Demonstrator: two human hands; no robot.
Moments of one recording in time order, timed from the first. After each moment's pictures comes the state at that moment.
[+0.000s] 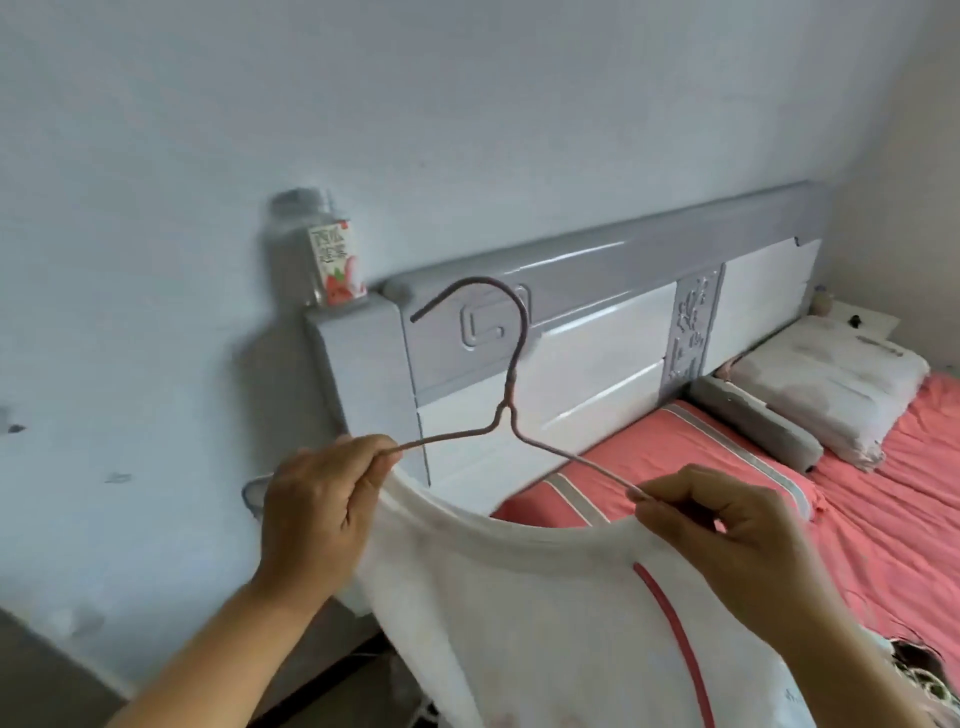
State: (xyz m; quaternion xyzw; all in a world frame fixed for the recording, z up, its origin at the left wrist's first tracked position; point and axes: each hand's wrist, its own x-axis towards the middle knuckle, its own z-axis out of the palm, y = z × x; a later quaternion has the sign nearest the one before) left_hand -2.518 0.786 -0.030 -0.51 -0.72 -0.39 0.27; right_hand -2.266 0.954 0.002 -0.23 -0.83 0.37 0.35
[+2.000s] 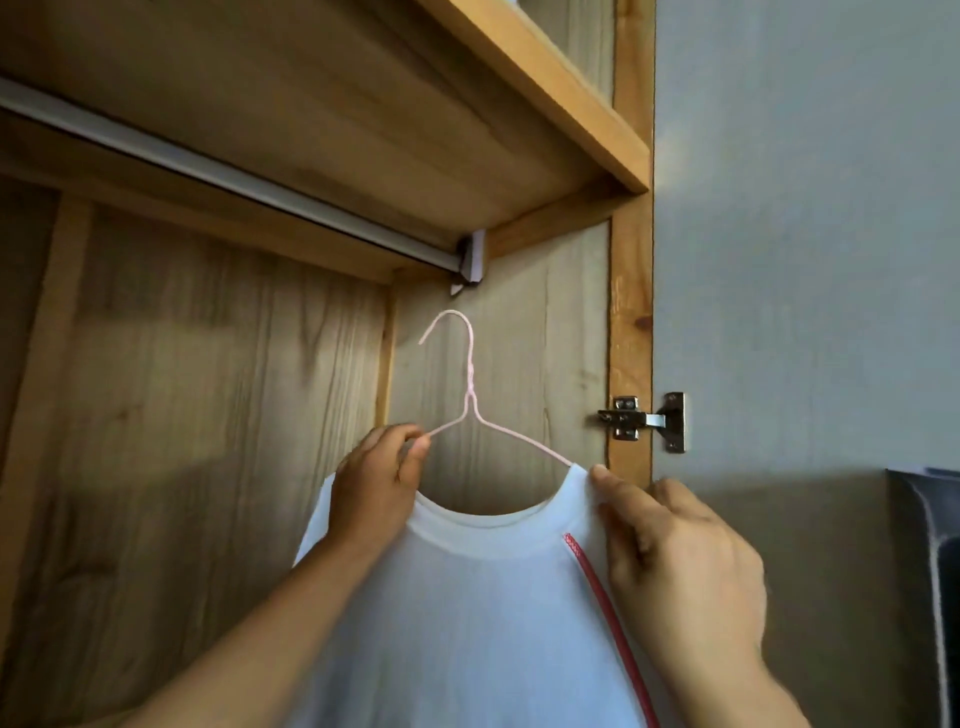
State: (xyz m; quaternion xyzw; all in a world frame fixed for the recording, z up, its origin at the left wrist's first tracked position) left_hand -2.688 0.120 0.247 0.12 -0.77 -0.18 0.61; right_hand -2.712 0.379 0.242 0.32 -0.75 0.29 0.50
